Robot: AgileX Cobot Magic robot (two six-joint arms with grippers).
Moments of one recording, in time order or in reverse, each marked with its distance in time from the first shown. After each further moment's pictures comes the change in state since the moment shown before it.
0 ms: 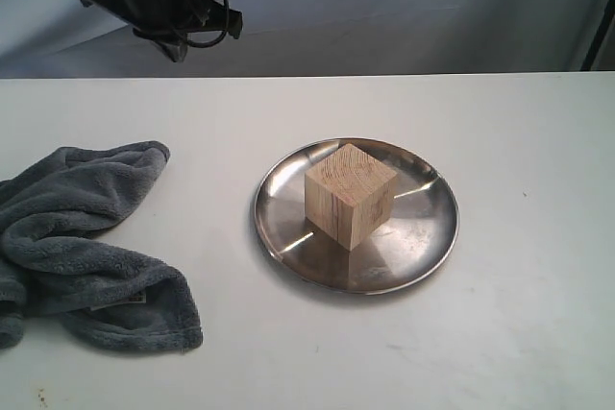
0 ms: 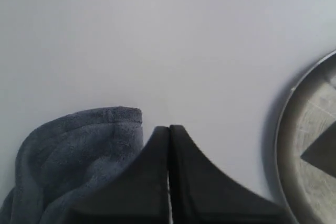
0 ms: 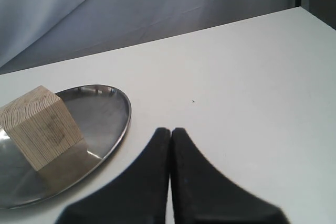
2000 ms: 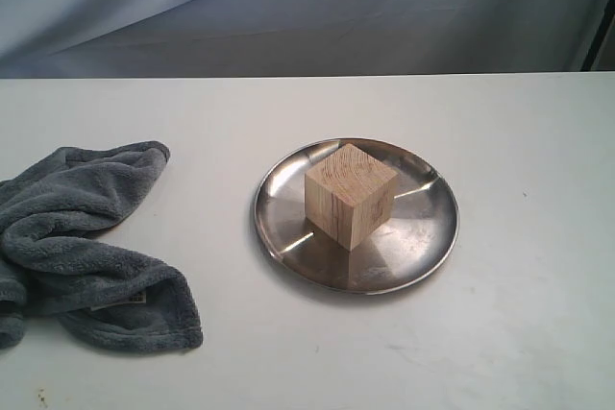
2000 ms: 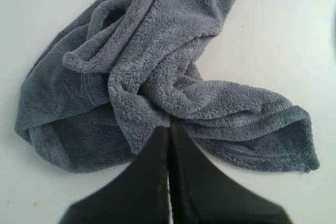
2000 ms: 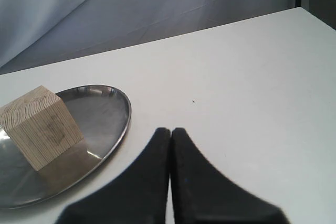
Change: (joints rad) left arm 0.212 -1.040 1.156 -0.039 -0.226 -0.091; right arm 0.000 0.000 0.000 0.000 0.000 0.000
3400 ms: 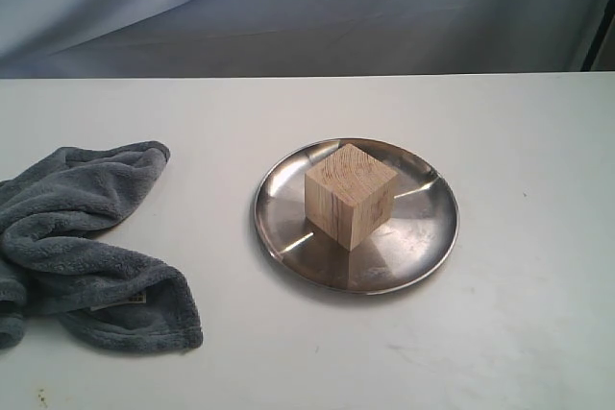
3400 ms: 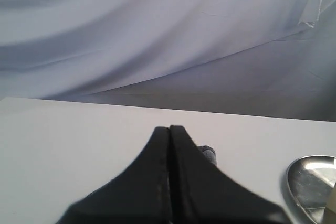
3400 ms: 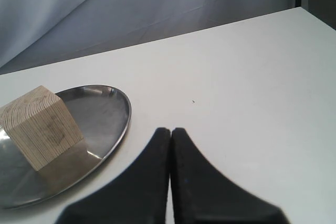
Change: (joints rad) left arm 0.000 -1.111 0.453 0.130 -0.312 -0.031; right arm 0.000 0.000 0.000 0.000 0.000 0.000
